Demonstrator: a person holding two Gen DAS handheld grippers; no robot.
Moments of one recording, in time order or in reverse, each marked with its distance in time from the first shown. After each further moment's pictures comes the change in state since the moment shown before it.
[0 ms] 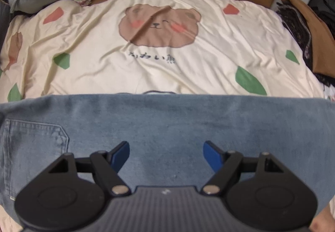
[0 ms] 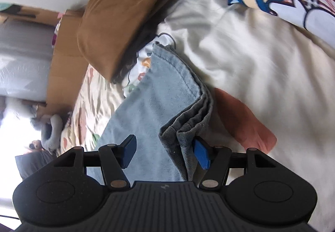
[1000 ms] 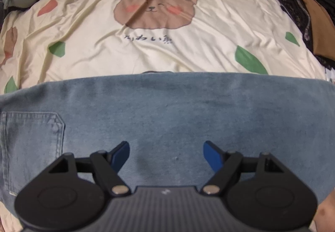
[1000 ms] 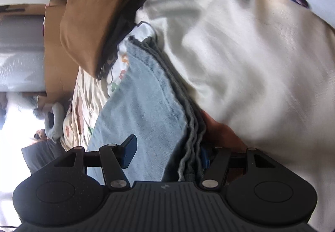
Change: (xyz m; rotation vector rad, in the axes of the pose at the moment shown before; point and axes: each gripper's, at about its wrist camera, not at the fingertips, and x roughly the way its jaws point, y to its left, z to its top) left arm 0.009 0.001 -0.010 0.019 0.069 0.016; right arm 0.050 -0.032 0.051 -0.011 0.181 0.051
